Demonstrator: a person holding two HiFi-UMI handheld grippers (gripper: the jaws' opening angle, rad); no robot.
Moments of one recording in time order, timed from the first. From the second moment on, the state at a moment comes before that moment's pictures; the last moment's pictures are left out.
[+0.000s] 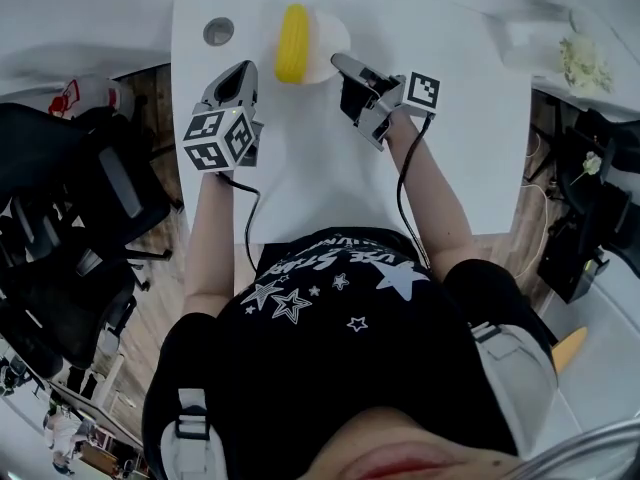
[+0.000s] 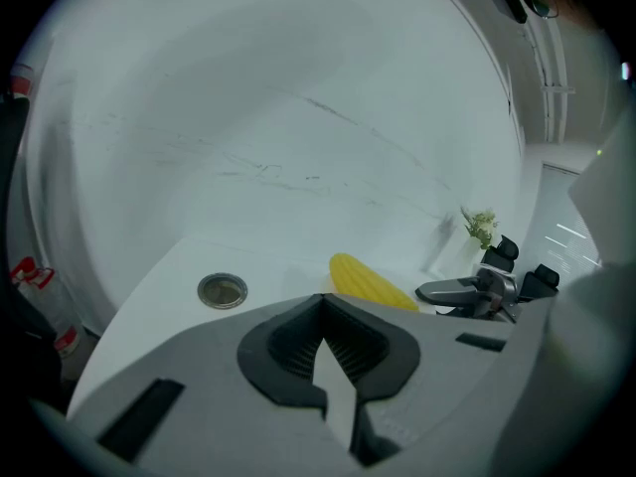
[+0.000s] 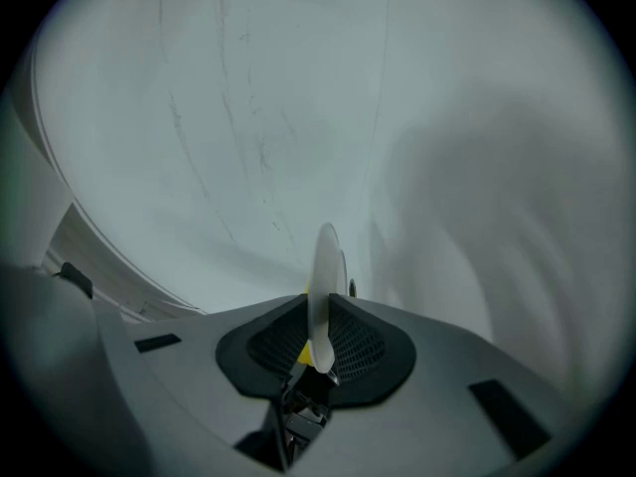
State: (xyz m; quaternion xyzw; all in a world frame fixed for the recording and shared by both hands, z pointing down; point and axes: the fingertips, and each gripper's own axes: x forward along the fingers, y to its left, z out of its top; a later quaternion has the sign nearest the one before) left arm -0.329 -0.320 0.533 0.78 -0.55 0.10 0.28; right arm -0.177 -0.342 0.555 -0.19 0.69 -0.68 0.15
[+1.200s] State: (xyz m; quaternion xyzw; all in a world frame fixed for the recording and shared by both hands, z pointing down) left arm -0.336 -0.351 0.560 0.77 -0.55 0.10 0.30; right arm -0.183 -0.397 0.600 -0.28 0.65 -0.70 0.13
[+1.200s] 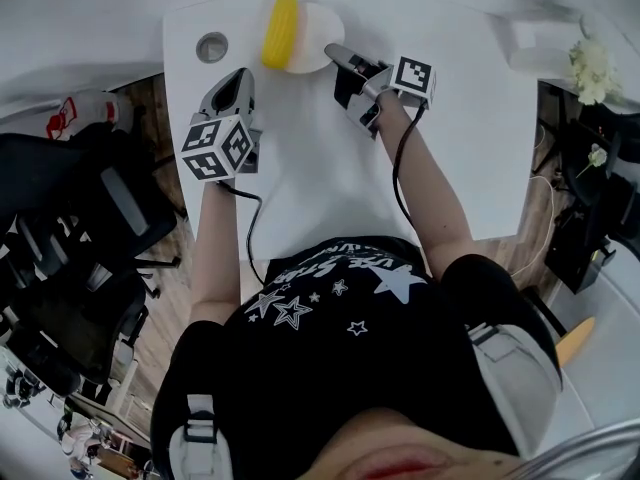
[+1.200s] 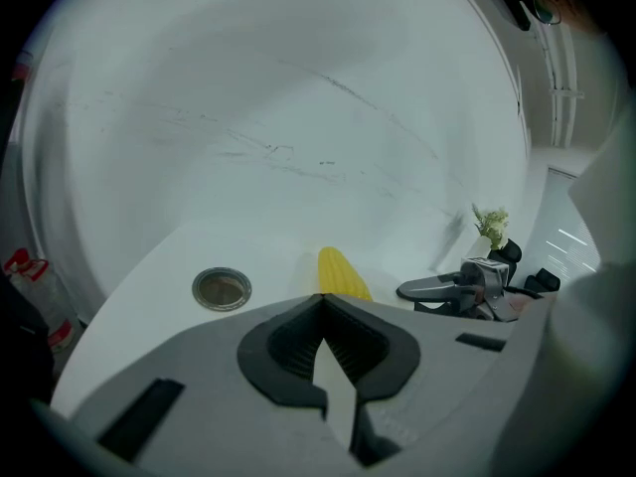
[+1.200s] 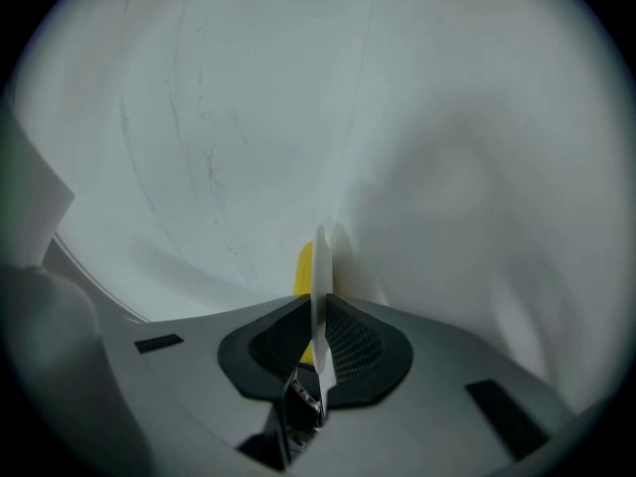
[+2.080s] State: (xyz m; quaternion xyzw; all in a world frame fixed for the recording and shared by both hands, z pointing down) left arm -0.320 -0.337 0.550 0.78 -0.54 0.10 0.30; right arm -0.173 -0.397 0.619 -0.39 0.63 -0.68 -0.02
